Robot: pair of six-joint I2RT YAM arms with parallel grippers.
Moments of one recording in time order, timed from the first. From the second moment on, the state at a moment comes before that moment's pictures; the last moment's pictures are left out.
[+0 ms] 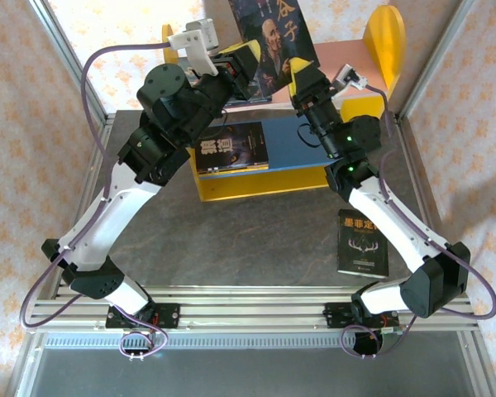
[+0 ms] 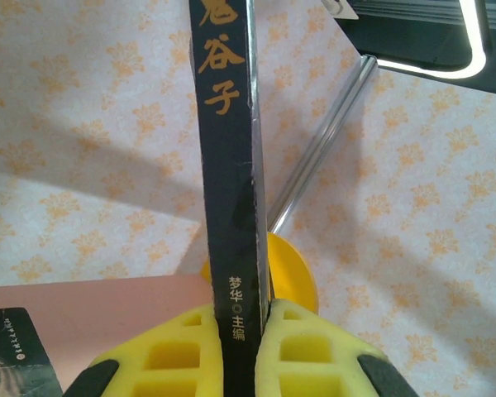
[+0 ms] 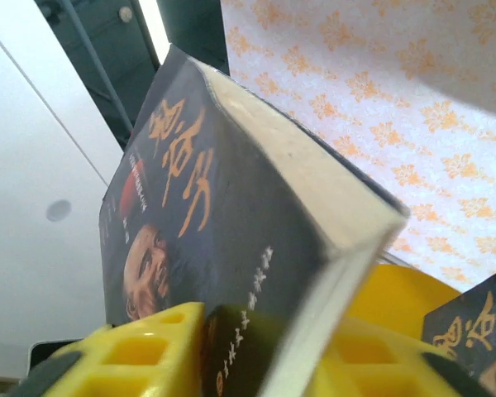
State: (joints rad) left arm -0.71 1.56 2.08 -0.26 -0.17 -0.49; right arm 0.49 1.37 1.29 0.67 -0.16 1.31
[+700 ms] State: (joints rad) left arm -0.66 1.53 2.09 -0.44 -0.22 -0.43; right arm 0.44 1.26 1.34 0.39 -0.25 1.06
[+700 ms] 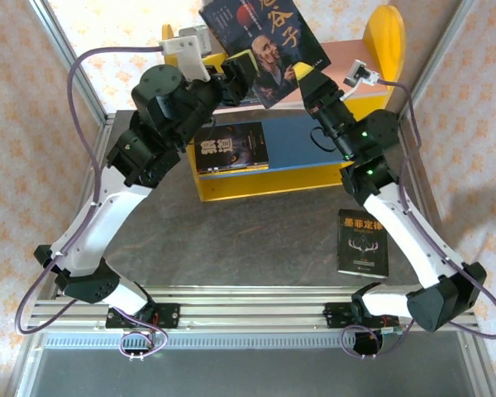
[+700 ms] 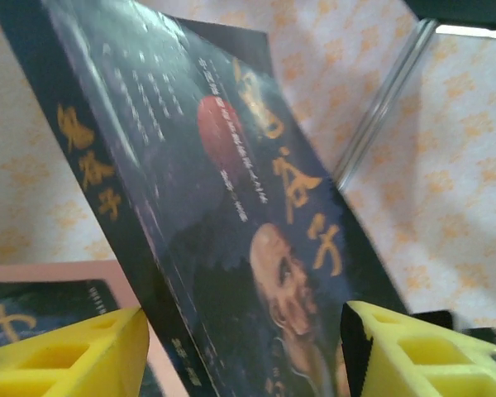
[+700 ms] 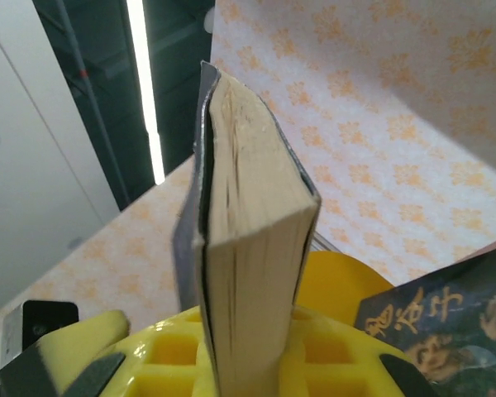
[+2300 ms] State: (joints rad) left arm -0.49 1.78 2.51 -1.00 -0.05 -0.27; right arm 0.31 1.68 2.07 -0.53 -0.81 0.87
